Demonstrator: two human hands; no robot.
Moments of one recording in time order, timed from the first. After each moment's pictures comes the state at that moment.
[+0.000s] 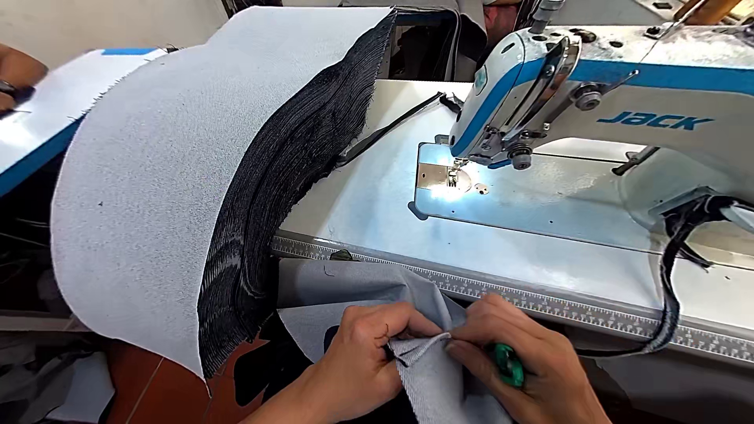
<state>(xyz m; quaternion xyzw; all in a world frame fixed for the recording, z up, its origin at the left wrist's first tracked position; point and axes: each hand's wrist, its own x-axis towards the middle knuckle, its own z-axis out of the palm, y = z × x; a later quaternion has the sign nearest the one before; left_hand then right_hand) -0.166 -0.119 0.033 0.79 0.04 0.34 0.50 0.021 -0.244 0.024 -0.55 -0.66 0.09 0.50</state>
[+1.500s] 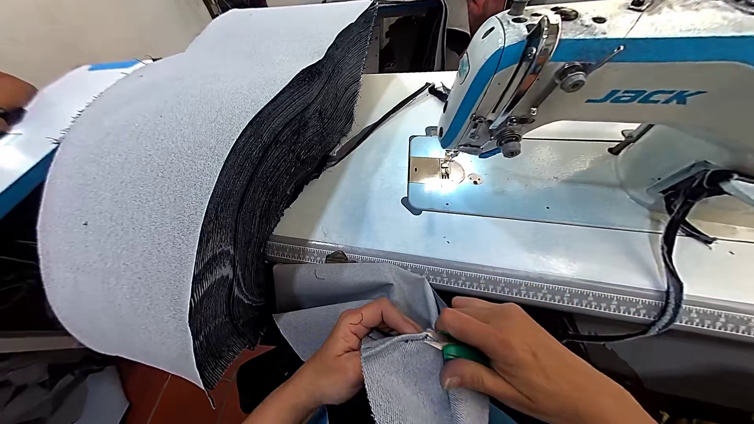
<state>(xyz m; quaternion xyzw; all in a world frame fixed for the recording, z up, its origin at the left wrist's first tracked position) -0.178 -0.107 0.009 0.61 -0.03 0.23 0.76 0.034 -0.233 0.024 -0.53 -0.77 0.07 0.35</state>
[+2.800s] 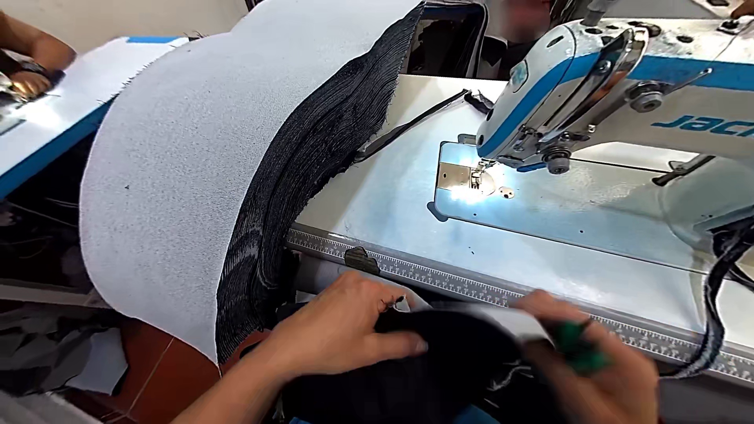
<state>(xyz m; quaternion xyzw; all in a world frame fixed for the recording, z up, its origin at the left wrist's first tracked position) -0.190 -0.075 0.072 0.87 0.10 0.14 0.46 0.033 -0.248 0.027 -0.59 -0.58 0.13 0.55</state>
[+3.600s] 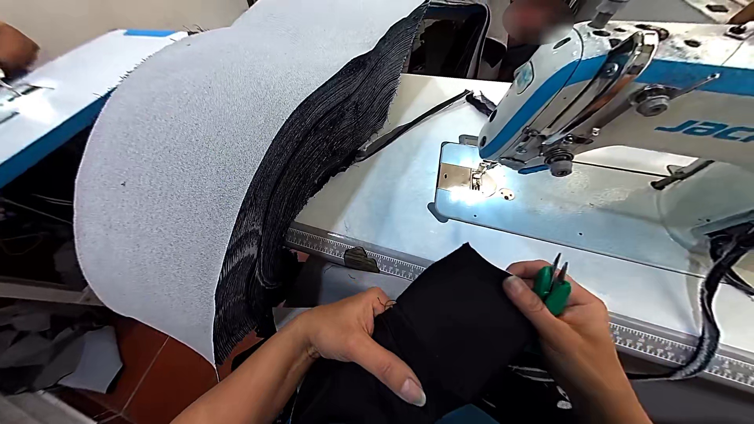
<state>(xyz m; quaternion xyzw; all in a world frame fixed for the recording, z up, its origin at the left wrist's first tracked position) -0.182 -0.067 0.034 0.57 -0.08 0.04 0.82 0.047 -0.222 0.015 -0.64 -0.43 0.19 0.61</state>
